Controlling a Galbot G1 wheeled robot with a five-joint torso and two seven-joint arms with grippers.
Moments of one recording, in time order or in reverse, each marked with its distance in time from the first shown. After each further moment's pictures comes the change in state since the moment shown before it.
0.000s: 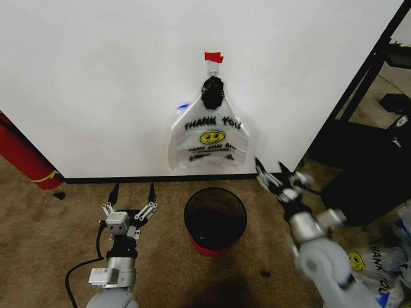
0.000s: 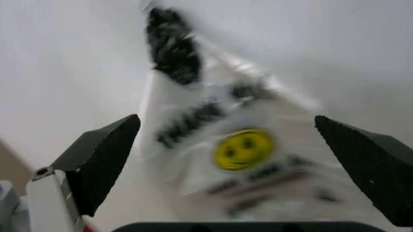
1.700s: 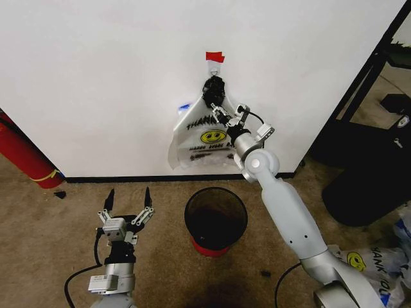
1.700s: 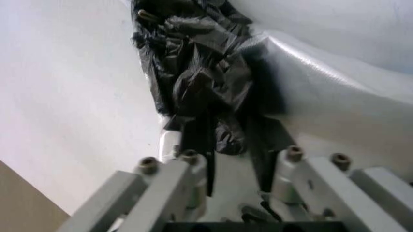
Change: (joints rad) left arm 0.007 -0.032 -0.012 0.024 0.027 -0.033 -0.015; right arm 0.571 0.194 -0.181 -0.489 0.115 -0.069 0.006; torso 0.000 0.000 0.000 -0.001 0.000
